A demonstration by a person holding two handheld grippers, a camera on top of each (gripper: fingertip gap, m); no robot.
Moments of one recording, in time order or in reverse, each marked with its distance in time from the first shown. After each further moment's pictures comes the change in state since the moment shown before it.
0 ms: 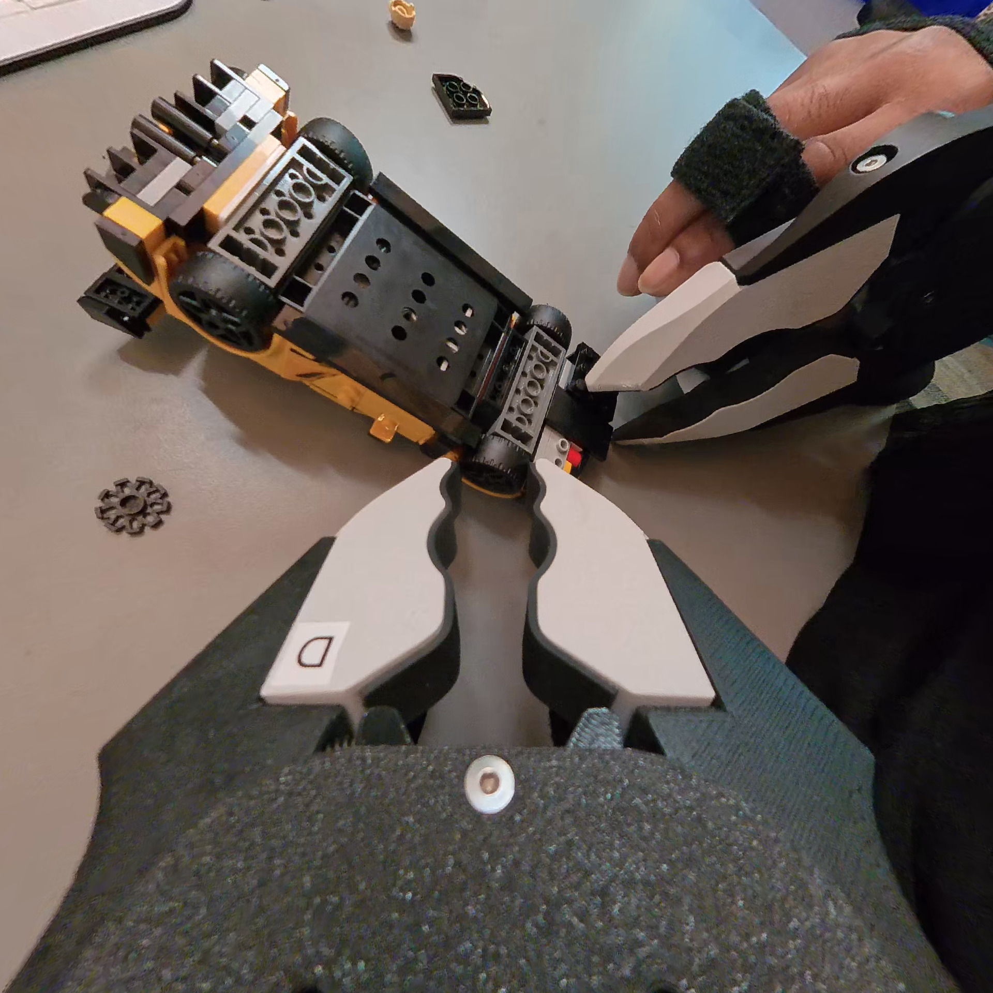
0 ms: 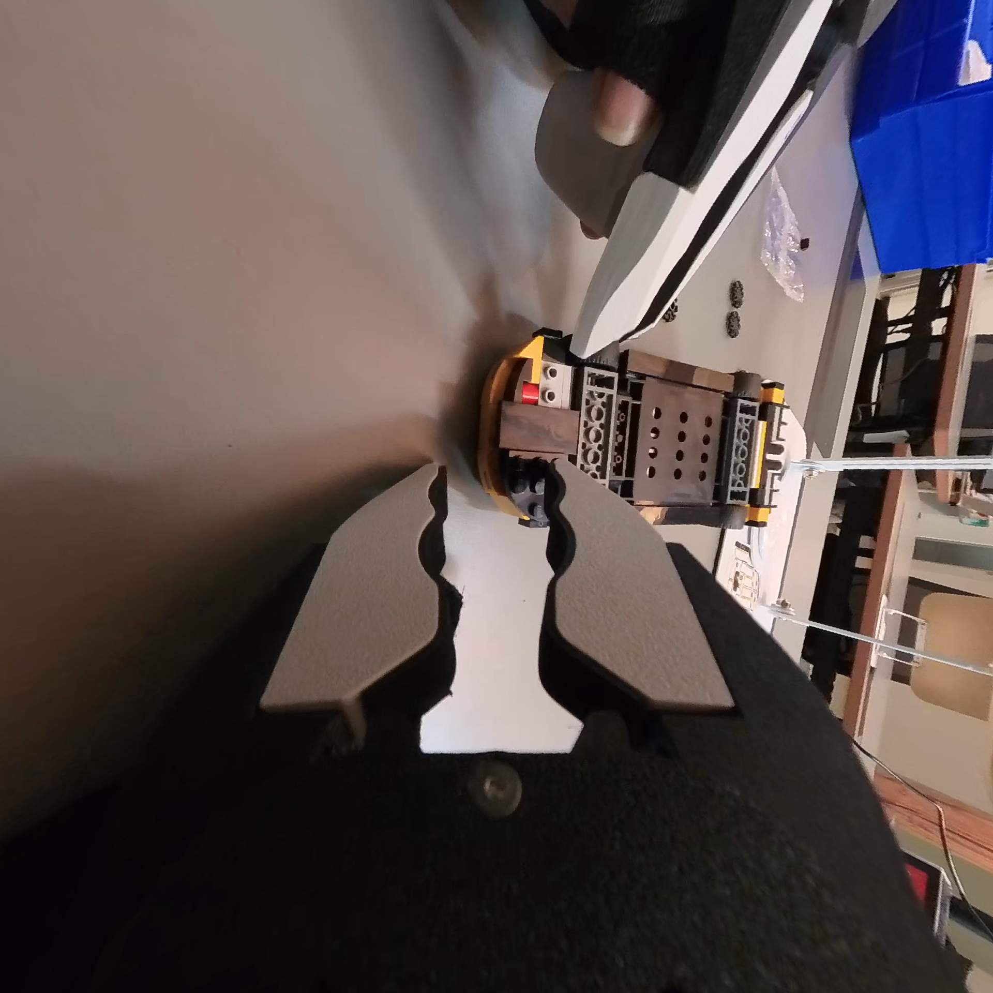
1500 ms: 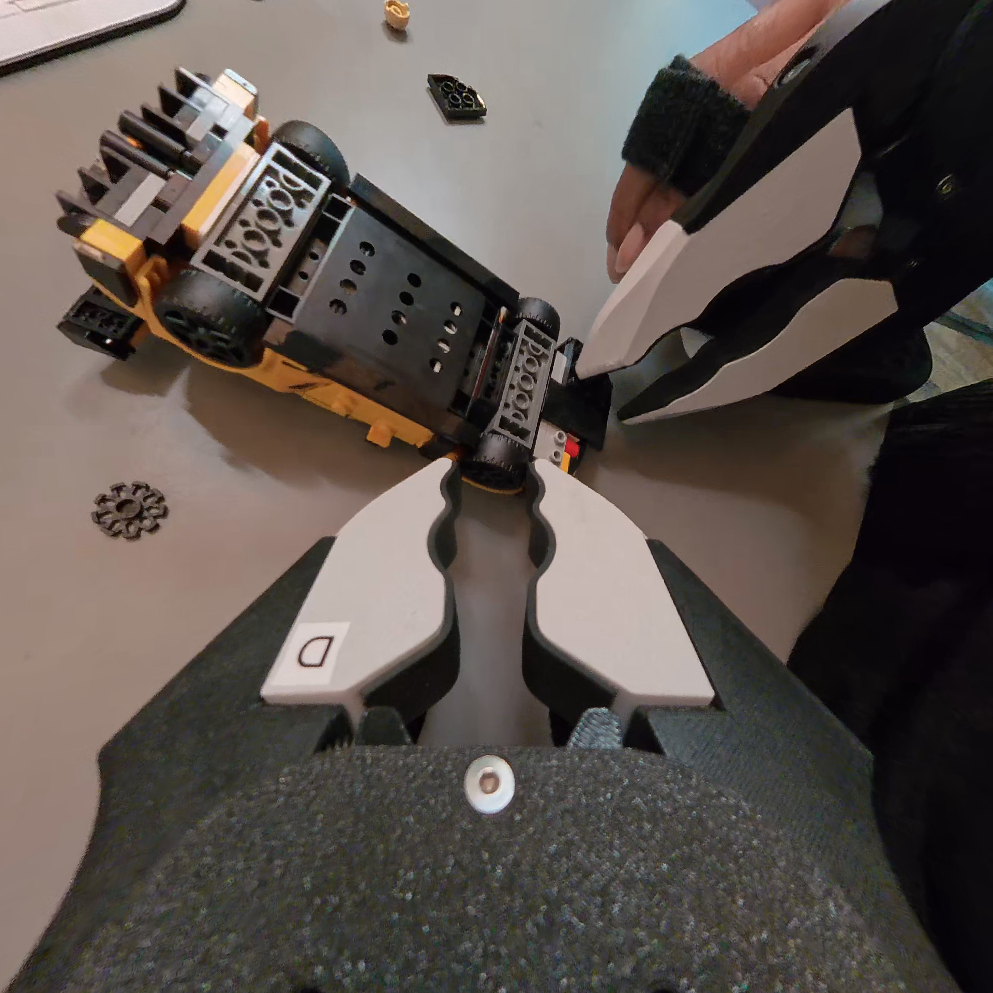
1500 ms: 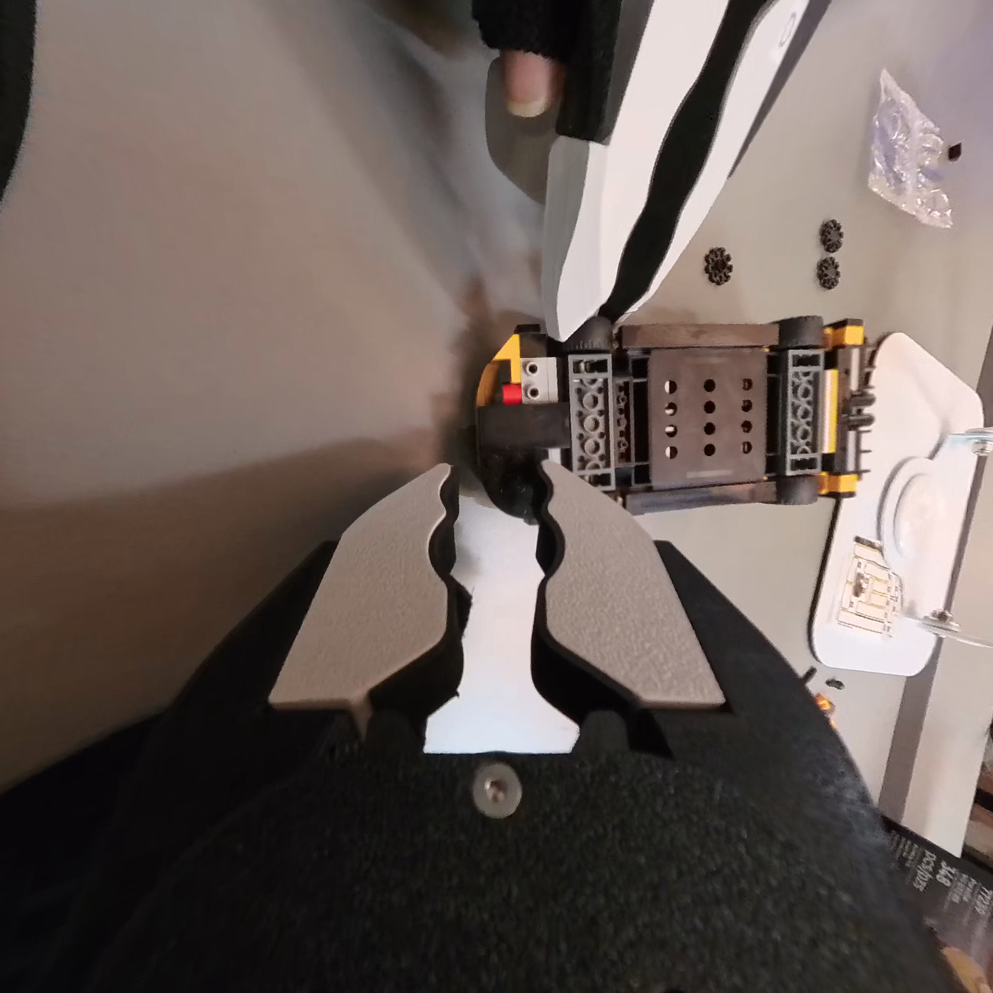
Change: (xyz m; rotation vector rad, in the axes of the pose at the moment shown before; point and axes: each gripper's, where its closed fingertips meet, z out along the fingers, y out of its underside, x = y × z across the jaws) left arm 0.001 0.001 -0.001 -0.002 0.006 0.006; right arm 0.007 0.001 -0.002 0.005 -0.224 0.185
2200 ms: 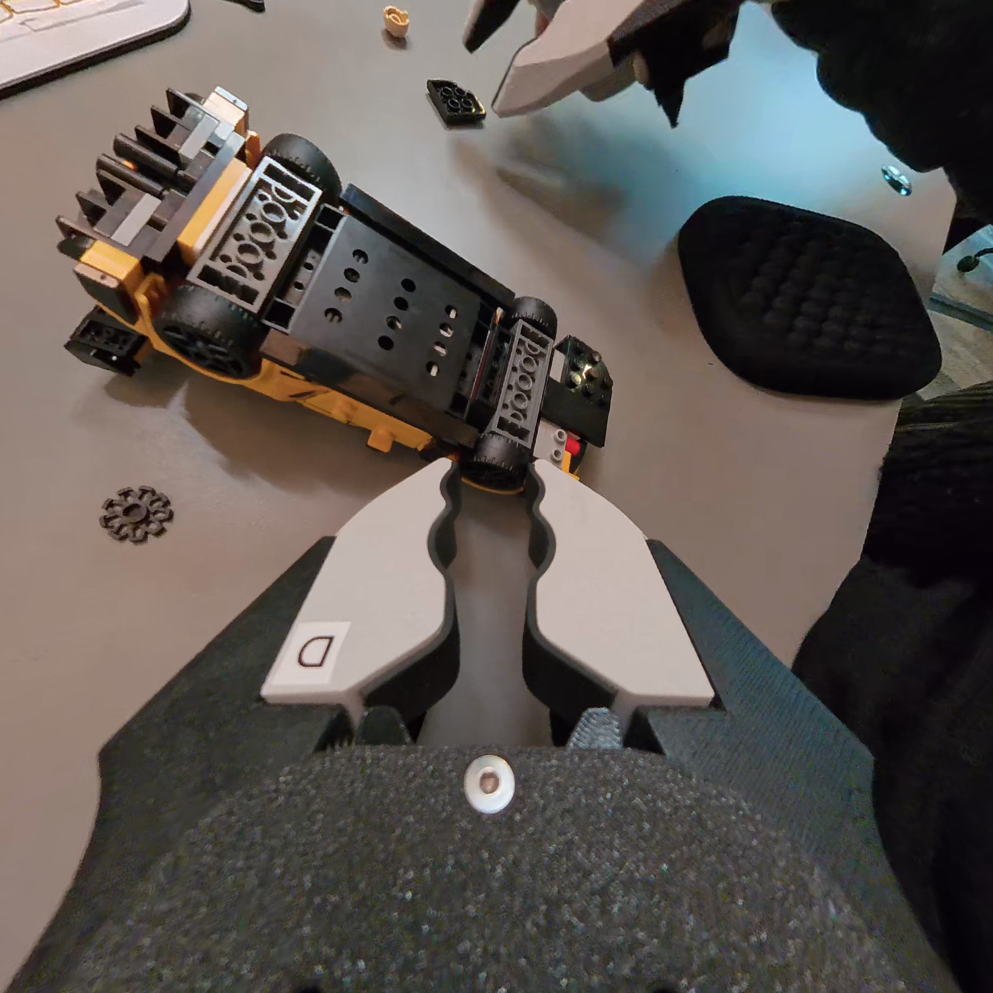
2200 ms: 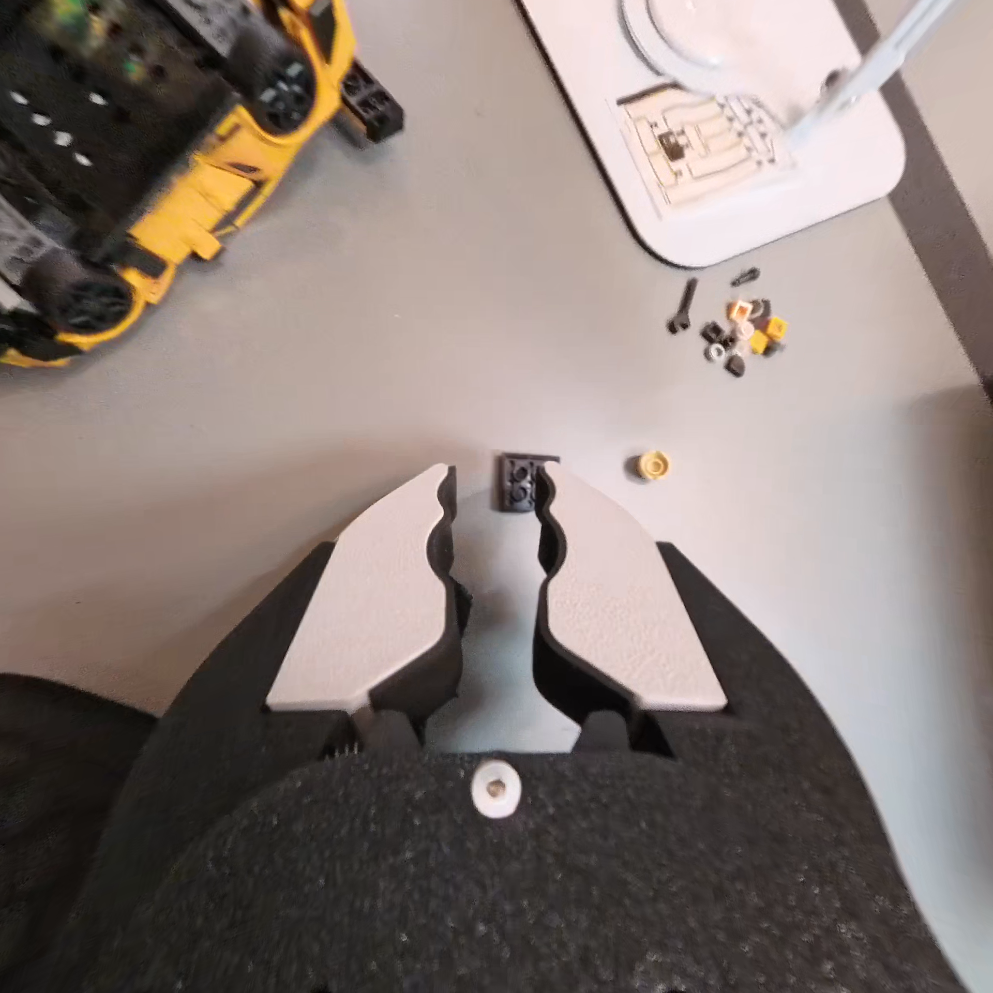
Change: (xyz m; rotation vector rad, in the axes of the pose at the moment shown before) left arm 0.000 -0.001 0.000 0.003 -0.012 0.018; right arm 0.094 0.145 -0.031 -0.028 0.174 0.726
